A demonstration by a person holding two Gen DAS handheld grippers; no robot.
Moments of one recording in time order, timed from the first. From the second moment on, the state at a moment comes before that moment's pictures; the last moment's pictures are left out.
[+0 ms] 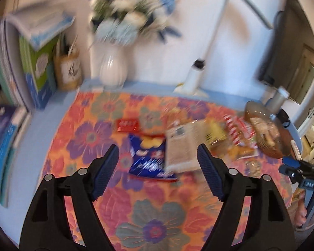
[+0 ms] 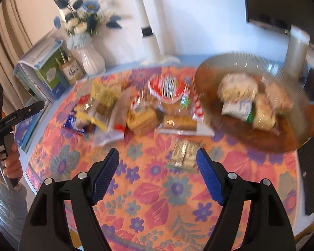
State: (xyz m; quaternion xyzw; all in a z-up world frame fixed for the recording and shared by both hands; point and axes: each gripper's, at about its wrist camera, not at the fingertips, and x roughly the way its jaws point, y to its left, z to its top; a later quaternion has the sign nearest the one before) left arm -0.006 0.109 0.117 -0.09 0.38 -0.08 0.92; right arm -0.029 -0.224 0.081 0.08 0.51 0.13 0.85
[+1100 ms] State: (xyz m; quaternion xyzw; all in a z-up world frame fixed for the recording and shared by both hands) left arm 0.049 0.074 0.021 -0.05 0.45 -0.01 0.89; right arm -0.004 -0.226 0.011 0.06 0.51 0.02 0.86
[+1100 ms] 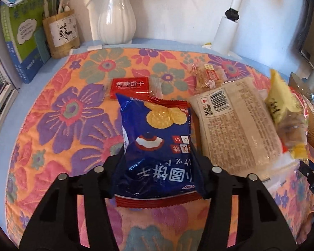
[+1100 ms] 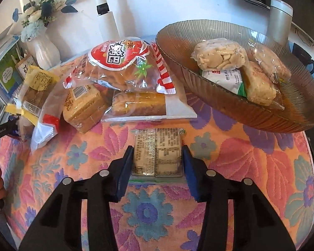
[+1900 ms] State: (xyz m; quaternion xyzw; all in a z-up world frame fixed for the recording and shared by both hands) left arm -0.078 0.047 0.062 -0.06 0.40 -0.09 0.91; right arm -0.120 -0.265 0.028 0.03 0.50 0.08 0.86
